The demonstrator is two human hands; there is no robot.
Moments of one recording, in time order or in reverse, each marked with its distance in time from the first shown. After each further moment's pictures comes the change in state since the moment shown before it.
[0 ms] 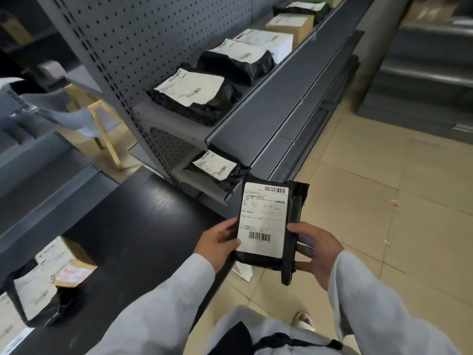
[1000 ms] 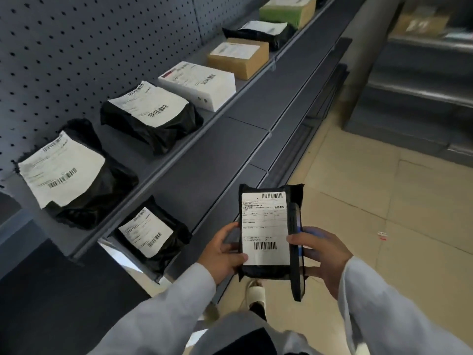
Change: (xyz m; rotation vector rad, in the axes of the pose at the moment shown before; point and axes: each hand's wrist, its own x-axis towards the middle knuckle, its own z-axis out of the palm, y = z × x) left_hand 0.222 0.135 0.168 -0.135 -0.143 -0.164; right_hand 0.188 -0.216 -0.128 -0.133 -0.028 -0.061
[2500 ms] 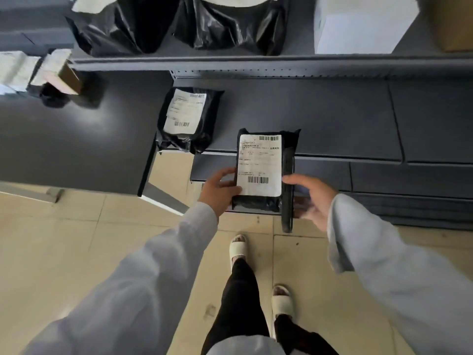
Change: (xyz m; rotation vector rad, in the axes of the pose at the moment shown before) left_hand 0.156 0.009 0.088 -0.725 1.046 -0.131; right_hand 0.282 -0.128 0.033 -0.748 -0.791 0.233
